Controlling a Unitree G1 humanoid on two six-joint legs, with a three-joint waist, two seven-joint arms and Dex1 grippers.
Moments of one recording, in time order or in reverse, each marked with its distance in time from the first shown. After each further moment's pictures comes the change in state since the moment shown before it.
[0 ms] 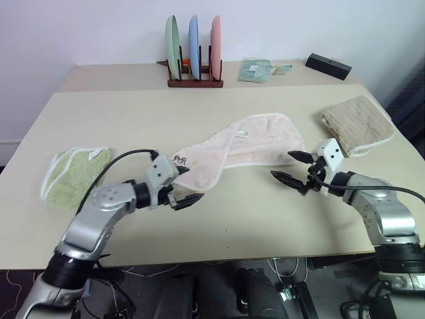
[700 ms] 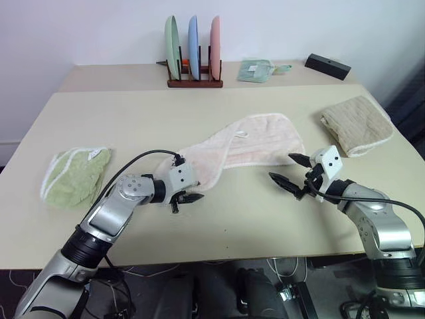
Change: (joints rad) left arm -0.090 0.032 -0.126 0.105 0.184 -0.028 -0.068; right arm 0.101 0.027 -0.026 -0.106 -0.003 -0.030 -0.089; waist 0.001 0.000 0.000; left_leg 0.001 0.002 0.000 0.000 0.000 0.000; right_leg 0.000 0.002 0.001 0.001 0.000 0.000
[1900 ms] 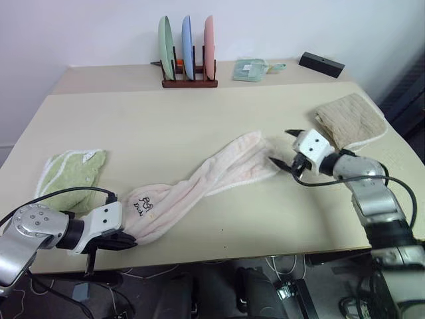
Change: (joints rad) left arm 0.560 0.490 0.419 -0.219 -0.232 -0.041 -0.356; right arm -0.427 -0.084 0.254 0.490 -0.492 -0.509 -0.063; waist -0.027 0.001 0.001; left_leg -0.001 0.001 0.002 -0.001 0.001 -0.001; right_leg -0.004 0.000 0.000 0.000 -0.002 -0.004
